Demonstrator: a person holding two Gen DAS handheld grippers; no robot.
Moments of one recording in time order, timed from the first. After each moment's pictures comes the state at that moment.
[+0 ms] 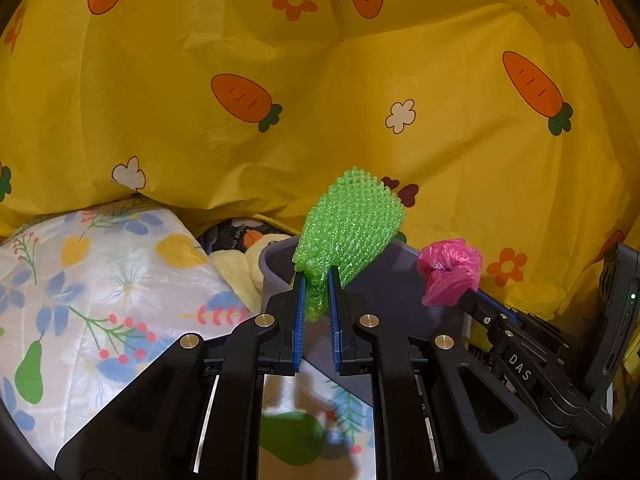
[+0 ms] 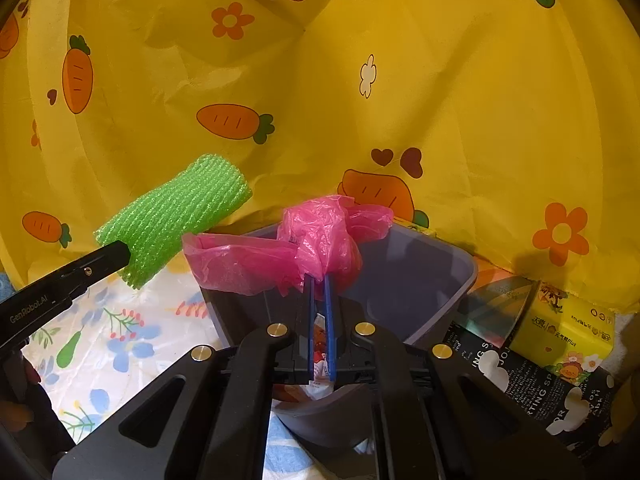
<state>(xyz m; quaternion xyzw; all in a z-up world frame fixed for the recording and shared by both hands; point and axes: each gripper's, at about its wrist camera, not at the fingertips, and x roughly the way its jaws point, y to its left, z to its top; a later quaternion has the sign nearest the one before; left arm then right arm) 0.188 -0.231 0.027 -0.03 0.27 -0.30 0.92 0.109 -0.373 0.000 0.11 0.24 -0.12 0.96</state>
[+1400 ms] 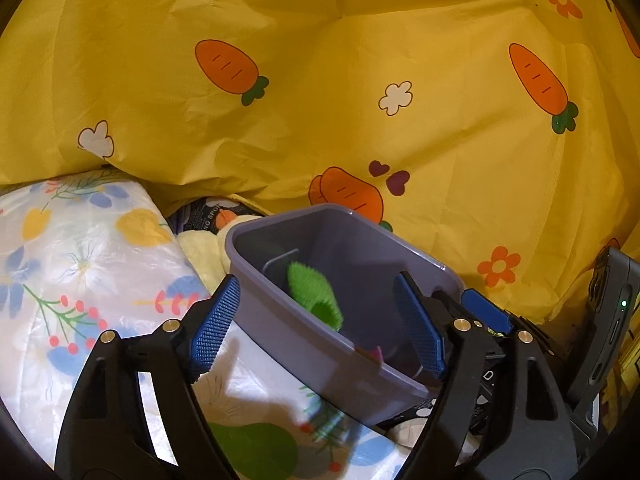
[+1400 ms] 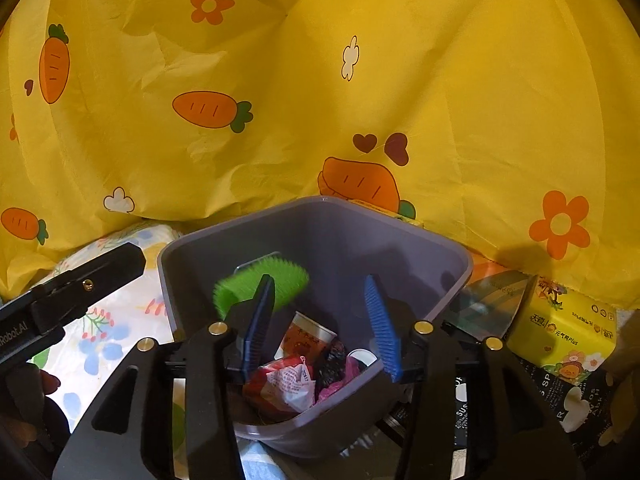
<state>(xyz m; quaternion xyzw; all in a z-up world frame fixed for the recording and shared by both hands) 0.207 -0.248 -0.003 -0.06 0.29 -0.32 0.90 0.123 -0.380 -0.018 0.11 0.25 -0.14 0.95</state>
